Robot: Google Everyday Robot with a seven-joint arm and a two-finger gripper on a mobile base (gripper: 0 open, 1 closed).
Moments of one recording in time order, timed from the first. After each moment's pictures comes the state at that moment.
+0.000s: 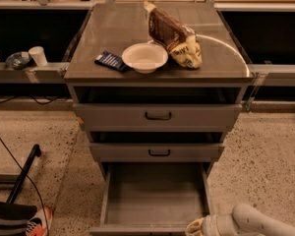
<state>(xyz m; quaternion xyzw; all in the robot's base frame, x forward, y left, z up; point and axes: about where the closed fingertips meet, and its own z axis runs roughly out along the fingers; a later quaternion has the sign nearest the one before) 0.377 -0.186 0.218 -0.61 0.68 0.28 0.29</state>
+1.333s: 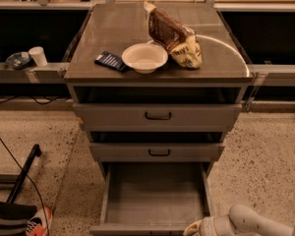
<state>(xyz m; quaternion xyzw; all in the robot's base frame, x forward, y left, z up) 0.369 -0.181 0.193 -0.63 0.66 0.29 0.29</state>
